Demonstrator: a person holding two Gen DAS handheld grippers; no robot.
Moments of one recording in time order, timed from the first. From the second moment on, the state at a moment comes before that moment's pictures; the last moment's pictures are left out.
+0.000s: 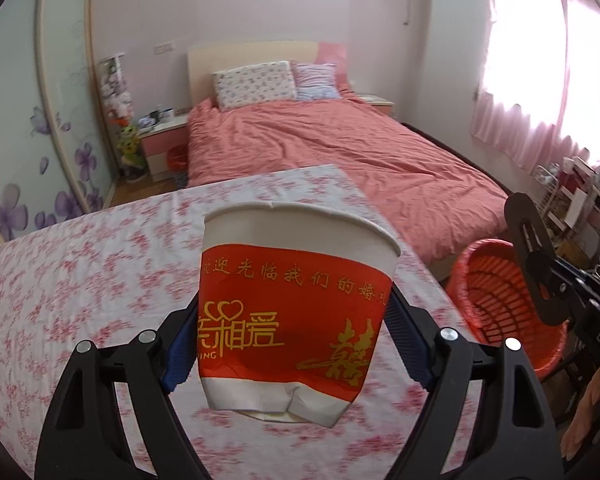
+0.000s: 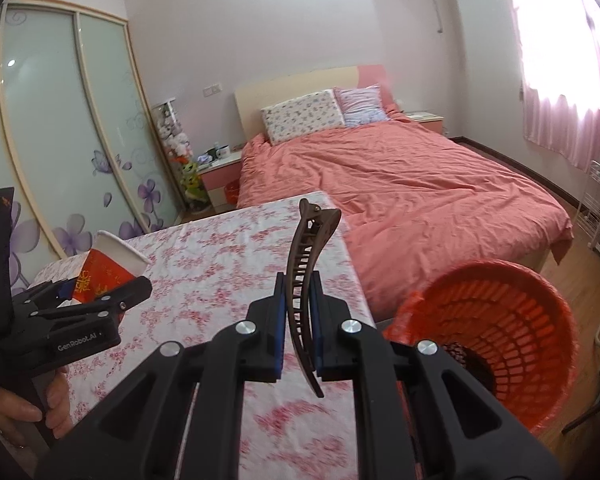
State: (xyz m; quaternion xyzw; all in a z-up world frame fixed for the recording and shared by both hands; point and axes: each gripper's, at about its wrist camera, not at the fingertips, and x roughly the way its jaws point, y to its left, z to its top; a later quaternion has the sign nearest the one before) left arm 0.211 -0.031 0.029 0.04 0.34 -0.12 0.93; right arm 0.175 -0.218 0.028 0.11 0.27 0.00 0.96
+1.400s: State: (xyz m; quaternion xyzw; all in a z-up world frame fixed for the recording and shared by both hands) left arm 0.218 -0.256 -0.033 0.08 0.40 -0.33 0.85; right arm 0.131 -0.430 -0.030 0.23 0.27 -0.15 0.92
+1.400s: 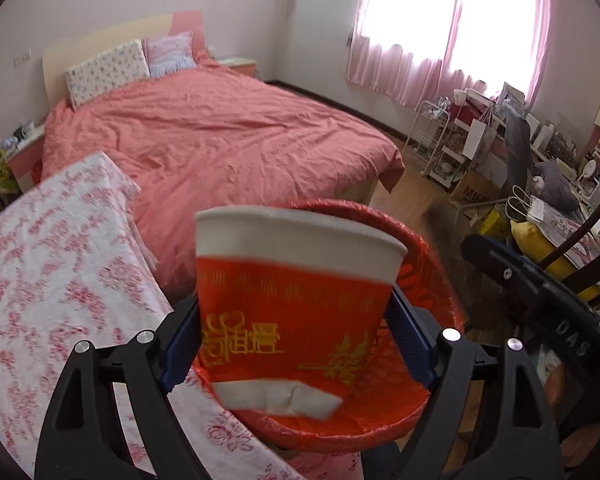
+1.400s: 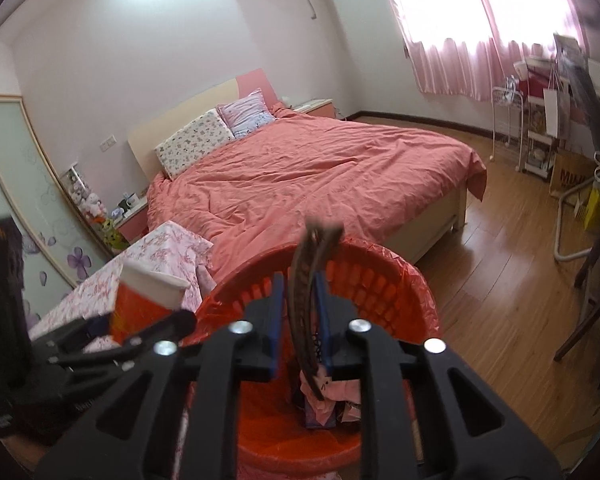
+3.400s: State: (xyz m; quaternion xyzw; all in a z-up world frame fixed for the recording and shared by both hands) left arm 0.073 0.012 0.007 -0.04 0.34 -0.08 0.94; right arm -0.024 -0.207 0.037 0.04 0.17 -0.20 0.96
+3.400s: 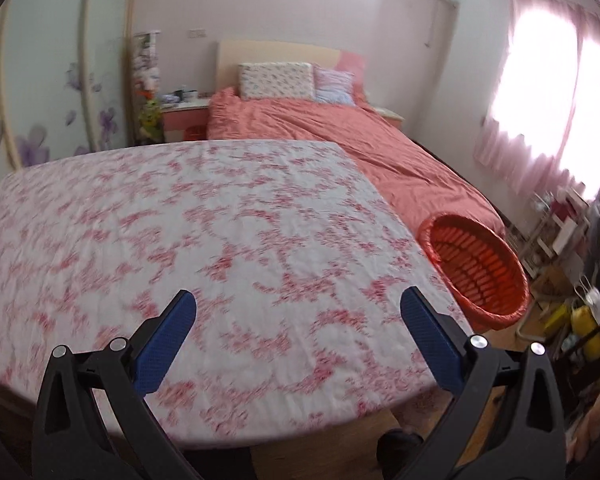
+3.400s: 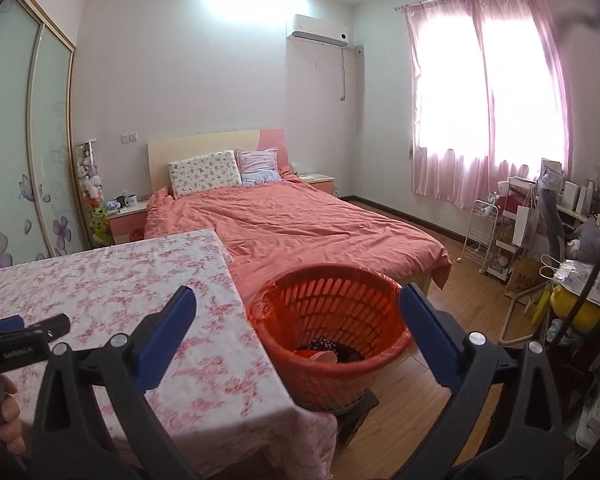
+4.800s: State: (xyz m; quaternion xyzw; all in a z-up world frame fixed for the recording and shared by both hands) left arm -0.003 0.030 0.005 -0.02 0.28 0.00 0.96; right arm -0.051 -0.166 -0.002 0.06 0.26 -0.24 0.93
